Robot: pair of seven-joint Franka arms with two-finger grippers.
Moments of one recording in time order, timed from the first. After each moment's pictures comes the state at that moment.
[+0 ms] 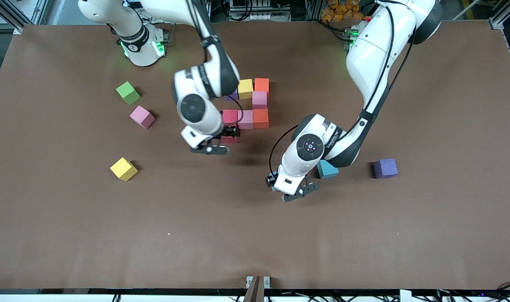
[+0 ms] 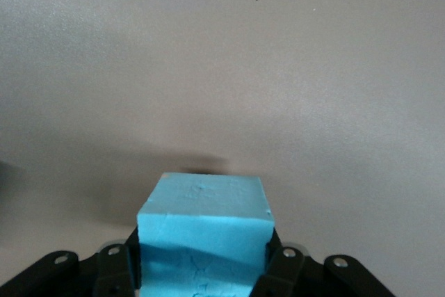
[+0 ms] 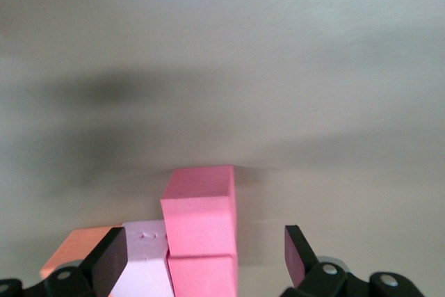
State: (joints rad) left arm -0.42 0.86 -0.24 -1.34 0.06 2.30 -0.99; right arm 1.28 0.55 -0.81 -1.78 0.63 1.95 0.35
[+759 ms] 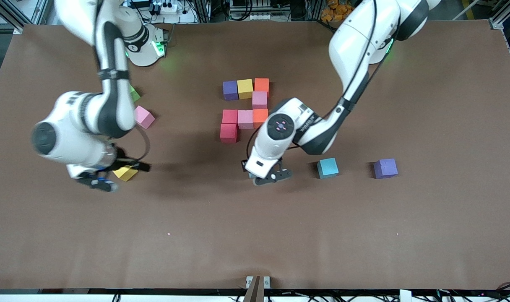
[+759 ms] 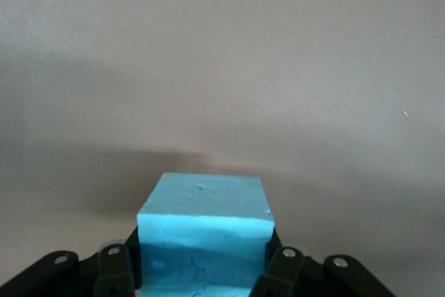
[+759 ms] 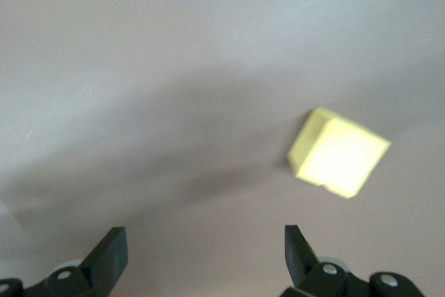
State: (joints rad) left arm -0.59 0.86 -0.21 -1.23 0.06 2.21 -1.01; right arm 0.88 0.55 -0.94 -1.77 0.62 1.93 0.09
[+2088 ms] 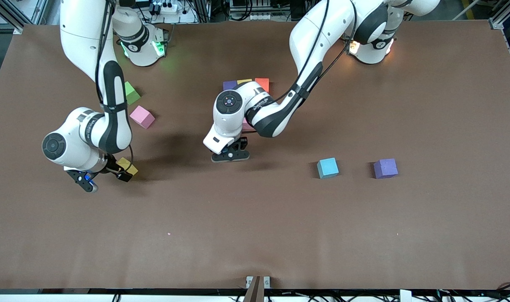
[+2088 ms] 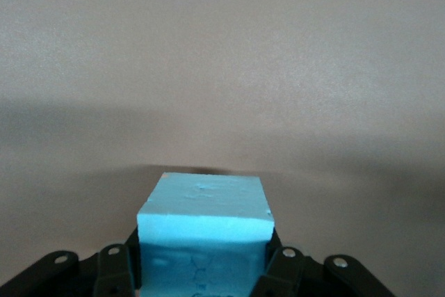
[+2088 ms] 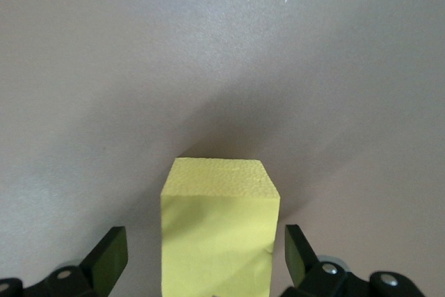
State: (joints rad) left arm -0.86 1.04 -0.07 -0.99 0.00 2.17 -1.02; right arm 0.73 0.65 -0.78 -1.98 0.63 2.25 0.30
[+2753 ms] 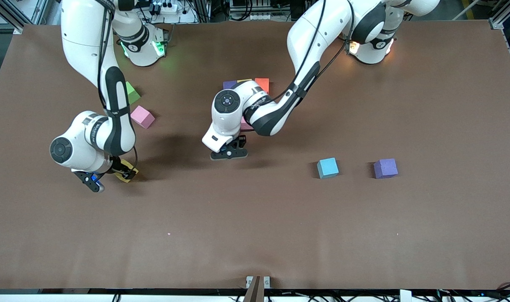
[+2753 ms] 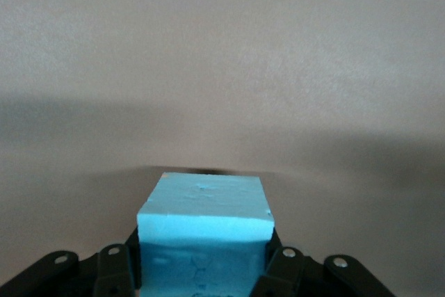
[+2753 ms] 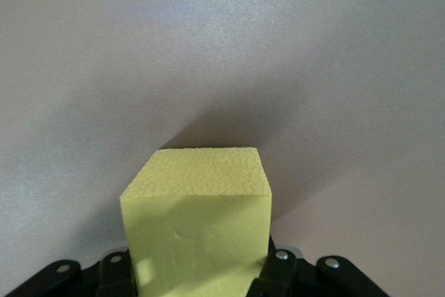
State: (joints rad) left arm -0.88 1.05 -0.05 -0.99 -0.03 2.16 -1.02; right arm 0.70 0.66 -0.72 -1.97 0.63 2.27 0.30
